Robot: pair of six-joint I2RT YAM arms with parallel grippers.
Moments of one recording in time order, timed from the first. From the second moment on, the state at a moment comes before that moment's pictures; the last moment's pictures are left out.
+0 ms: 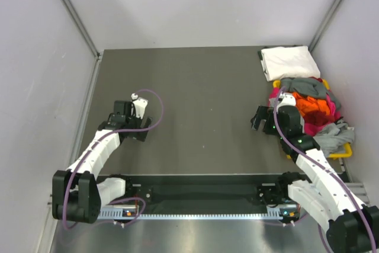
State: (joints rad) left arm -0.10 1.12 0.63 -0.44 -0.02 0.28; right arm 0.25 0.78 0.51 -0.32 0.08 0.37
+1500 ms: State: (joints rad) left arm -0.10 1.17 0.91 -0.64 0.32 0.40; right arm -0.35 1.53 1.25 -0.46 0.22 0.11
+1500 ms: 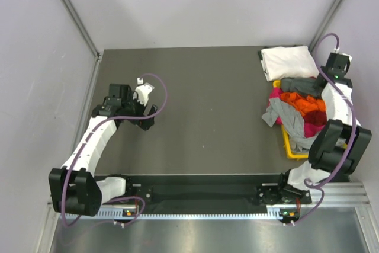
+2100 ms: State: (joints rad) left arm -0.10 1.21 0.91 -0.64 0.32 0.41; right arm -0.23 1.30 1.59 -0.54 0.21 0.00
